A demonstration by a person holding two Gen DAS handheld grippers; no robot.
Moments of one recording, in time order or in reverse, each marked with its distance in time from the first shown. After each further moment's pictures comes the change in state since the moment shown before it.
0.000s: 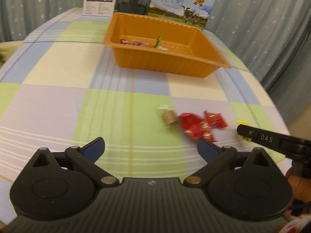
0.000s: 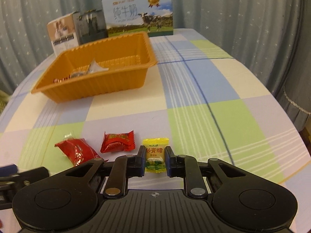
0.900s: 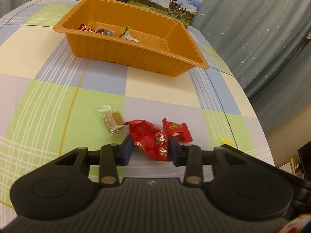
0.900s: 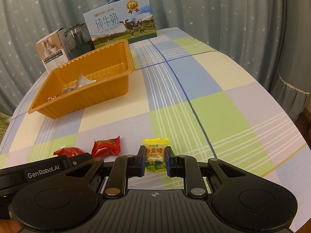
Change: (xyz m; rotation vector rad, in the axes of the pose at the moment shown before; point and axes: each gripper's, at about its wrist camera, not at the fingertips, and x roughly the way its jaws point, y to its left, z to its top) left arm 0.049 -0.044 0.014 -0.085 0.042 -0.104; right arm -0.009 -0.026 0.002 0.111 -0.001 0.020
